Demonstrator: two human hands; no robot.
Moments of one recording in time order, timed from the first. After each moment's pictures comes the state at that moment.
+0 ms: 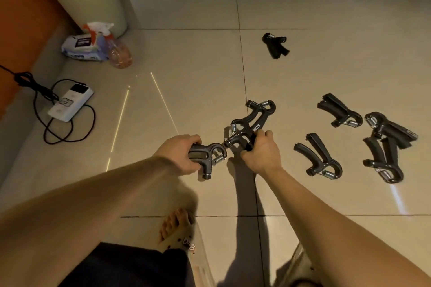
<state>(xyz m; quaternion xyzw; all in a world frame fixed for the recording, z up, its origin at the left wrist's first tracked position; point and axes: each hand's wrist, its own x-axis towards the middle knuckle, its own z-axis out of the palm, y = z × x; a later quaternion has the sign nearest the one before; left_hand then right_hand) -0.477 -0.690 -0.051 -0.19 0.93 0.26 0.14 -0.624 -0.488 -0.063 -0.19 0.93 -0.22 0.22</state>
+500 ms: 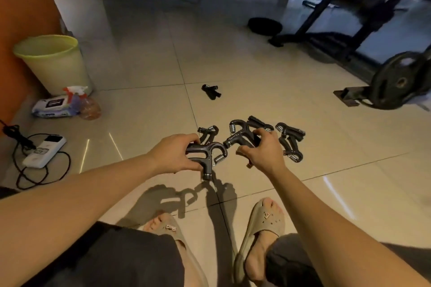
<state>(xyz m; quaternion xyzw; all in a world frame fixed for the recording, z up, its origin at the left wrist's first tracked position) -0.436 -0.583 0.125 -0.02 0.97 0.23 0.04 -0.534 -0.340 0.120 -0.09 0.93 -0.35 0.03</state>
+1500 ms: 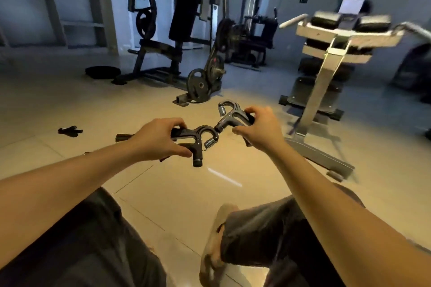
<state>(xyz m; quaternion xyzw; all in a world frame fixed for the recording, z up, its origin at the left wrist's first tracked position) -0.146 -0.304 0.324 0.30 0.91 0.29 0.00 -0.076 -0.050 0.341 0.13 0.92 -0.30 -0.23</state>
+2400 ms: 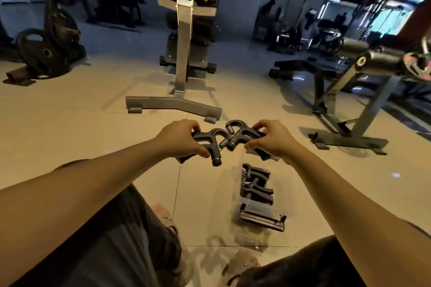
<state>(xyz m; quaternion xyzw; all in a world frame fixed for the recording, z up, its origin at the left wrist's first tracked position) 0.075 0.030 0.279 0.52 0.80 0.26 0.15 0.279 0.180 0.308 0.43 0.83 -0.32 -0.15</state>
